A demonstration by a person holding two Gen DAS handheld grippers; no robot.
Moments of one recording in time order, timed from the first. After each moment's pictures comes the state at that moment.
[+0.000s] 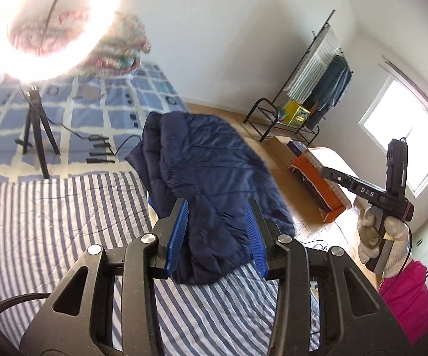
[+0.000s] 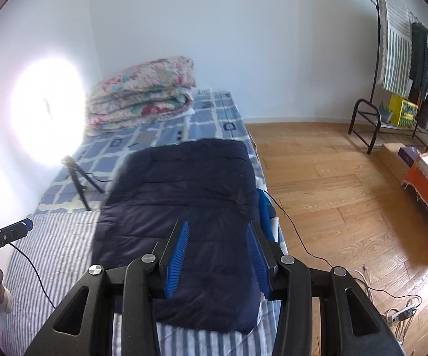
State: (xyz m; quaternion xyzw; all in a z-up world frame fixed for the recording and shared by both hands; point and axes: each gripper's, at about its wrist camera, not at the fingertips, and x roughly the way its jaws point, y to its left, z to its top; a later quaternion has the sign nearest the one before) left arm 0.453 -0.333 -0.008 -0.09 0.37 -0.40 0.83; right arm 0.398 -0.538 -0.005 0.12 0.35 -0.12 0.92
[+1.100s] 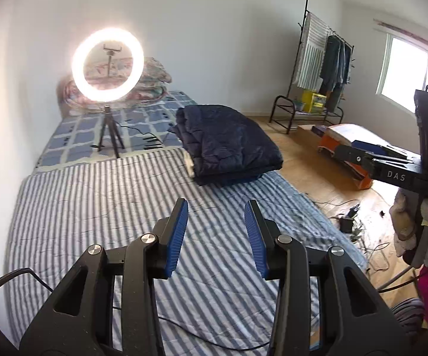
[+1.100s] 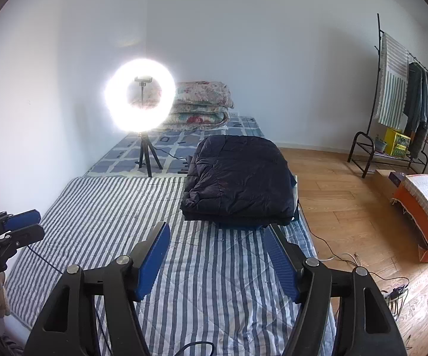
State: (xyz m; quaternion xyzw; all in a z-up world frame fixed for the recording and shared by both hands) left arm 0.154 -0.222 0.016 0.03 0.29 -0.31 0.90; right arm 0.157 -0.319 0.033 0.06 0.29 -0.11 0.95
